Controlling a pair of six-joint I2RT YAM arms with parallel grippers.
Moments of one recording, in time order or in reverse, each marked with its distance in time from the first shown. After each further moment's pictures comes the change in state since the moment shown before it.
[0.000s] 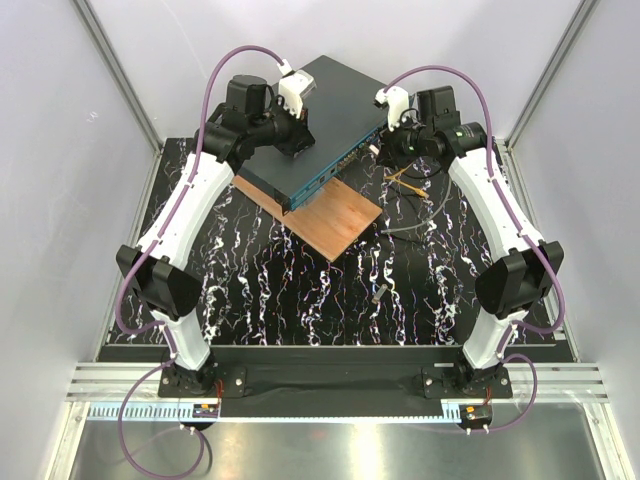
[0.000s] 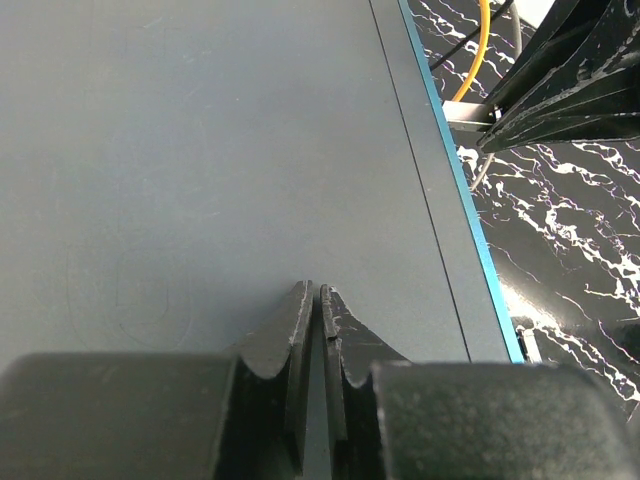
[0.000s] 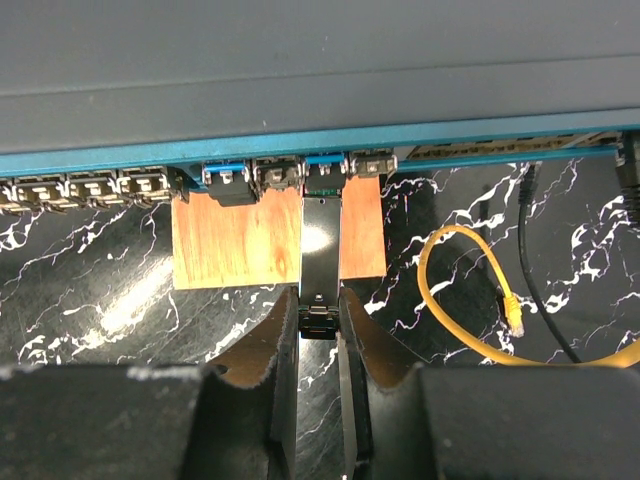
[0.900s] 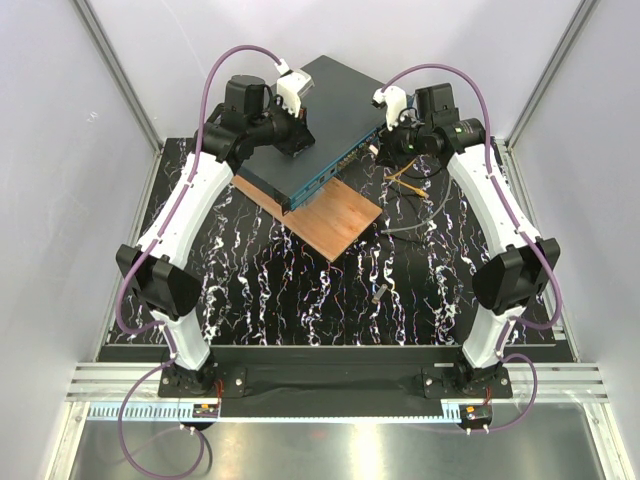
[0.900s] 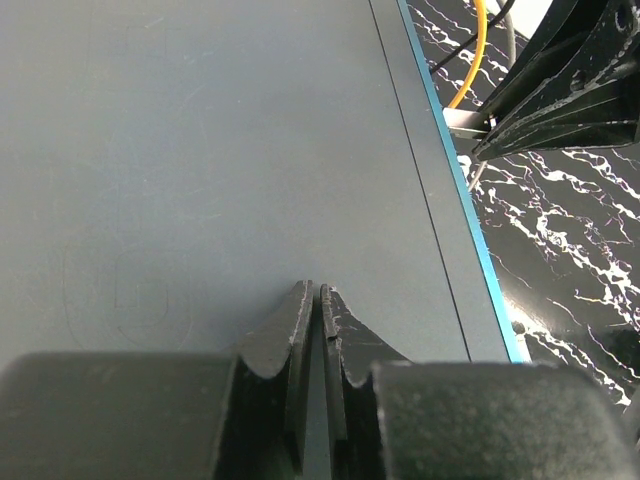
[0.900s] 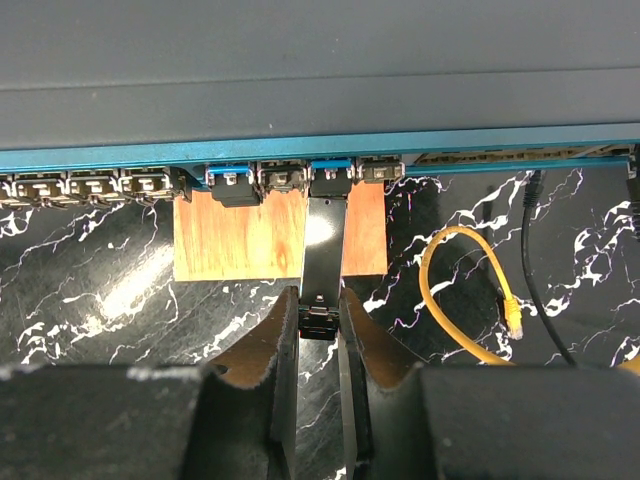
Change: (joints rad) left arm 0.009 0.000 -0.014 0.023 0.017 -0.026; right arm 0.001 0.029 0.045 -0.042 -0.021 -0.027
